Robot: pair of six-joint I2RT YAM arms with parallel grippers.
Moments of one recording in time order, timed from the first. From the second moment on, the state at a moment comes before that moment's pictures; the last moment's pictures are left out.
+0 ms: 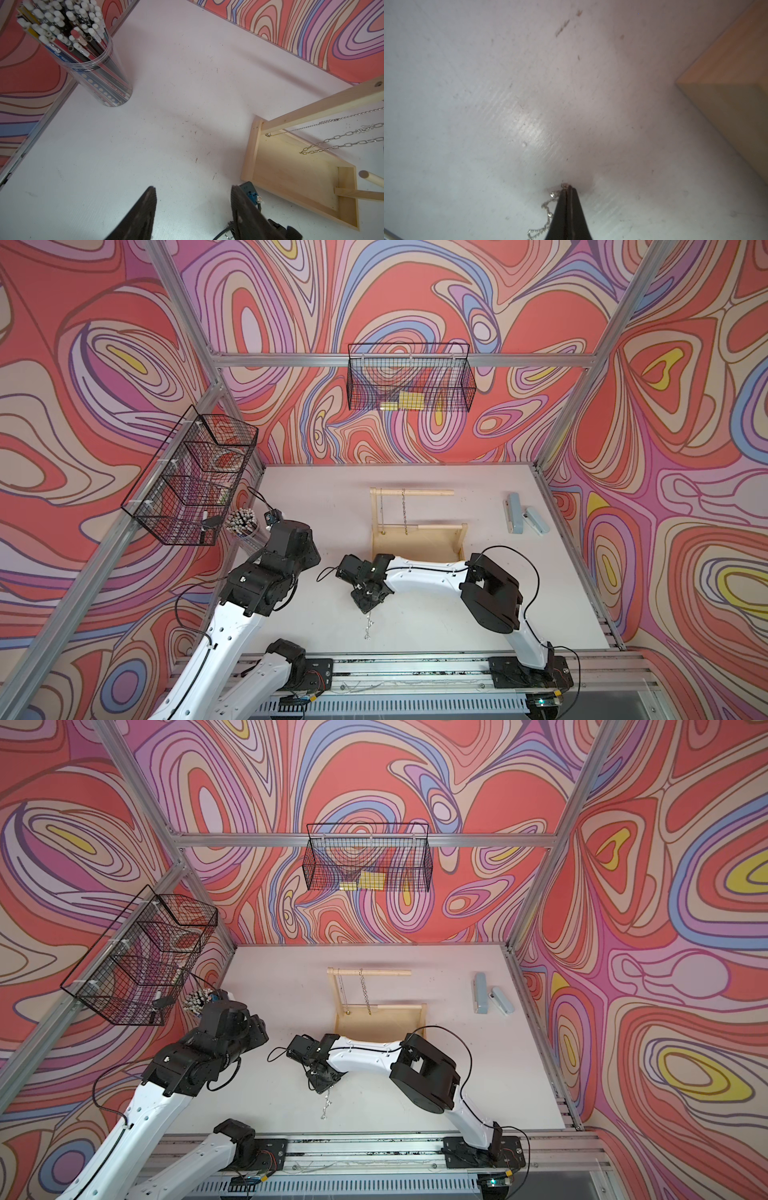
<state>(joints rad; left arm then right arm) -0.36 0.83 1.02 -1.00 -0.36 -0.69 1.15 2.18 1.65 -0.82 0.05 0.46</state>
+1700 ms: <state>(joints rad) -0.34 0.79 0.90 -0.77 -0.05 -0.70 1.14 1.97 2.21 -1.21 0.30 0.32</state>
